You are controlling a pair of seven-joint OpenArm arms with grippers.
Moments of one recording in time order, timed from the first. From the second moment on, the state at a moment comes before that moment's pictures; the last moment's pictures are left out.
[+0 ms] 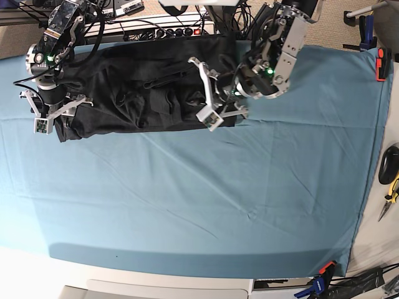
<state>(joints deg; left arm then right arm) 6.9 -4.0 22.6 101.3 -21.2 -23.7 48.9 -13.6 7.8 34.2 112.6 5.7 21.3 -48.0</state>
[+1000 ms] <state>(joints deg) 2.7 9.1 23.9 90.4 -27.0 -23.0 42.2 -13.6 10.1 34.1 112.6 8.5 21.2 -48.0</state>
